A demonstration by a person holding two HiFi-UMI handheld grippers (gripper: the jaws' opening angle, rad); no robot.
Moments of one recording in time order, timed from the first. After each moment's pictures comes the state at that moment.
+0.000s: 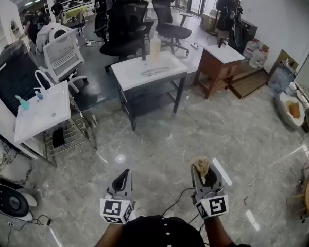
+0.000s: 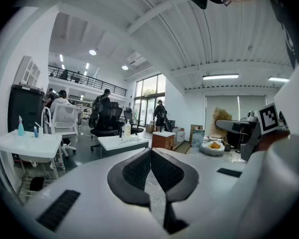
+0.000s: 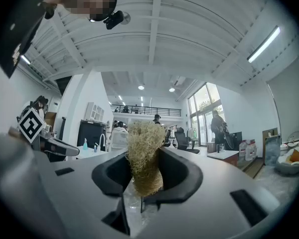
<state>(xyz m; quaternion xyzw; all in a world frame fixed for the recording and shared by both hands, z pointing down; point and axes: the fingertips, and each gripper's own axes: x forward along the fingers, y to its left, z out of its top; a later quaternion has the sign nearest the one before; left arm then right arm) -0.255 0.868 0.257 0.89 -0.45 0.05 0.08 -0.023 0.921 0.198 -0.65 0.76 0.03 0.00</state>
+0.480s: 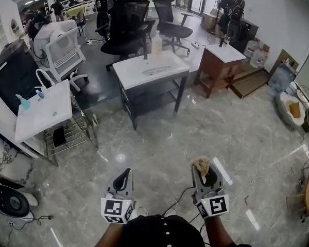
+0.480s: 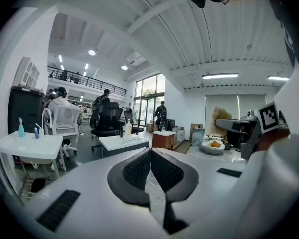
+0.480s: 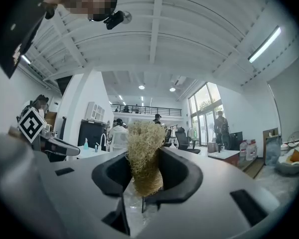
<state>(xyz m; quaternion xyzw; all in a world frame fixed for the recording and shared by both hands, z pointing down) -0.269 0.863 0.255 0.89 -0.45 0.06 0.07 -0.038 0.915 0.193 -0.64 0.76 0.06 0.02</state>
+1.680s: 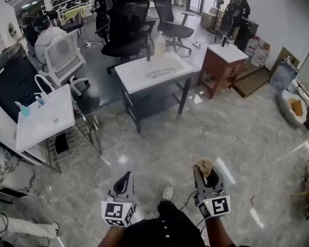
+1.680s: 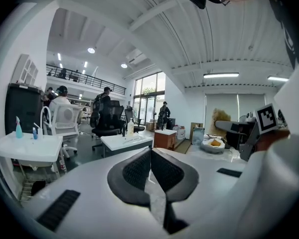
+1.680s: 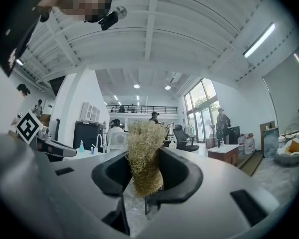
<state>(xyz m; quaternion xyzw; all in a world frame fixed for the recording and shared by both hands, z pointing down) -0.308 0.805 0.271 0.89 -0.44 0.07 0.08 -0.066 0.859 0.216 -0.66 0.75 0.03 0.03</state>
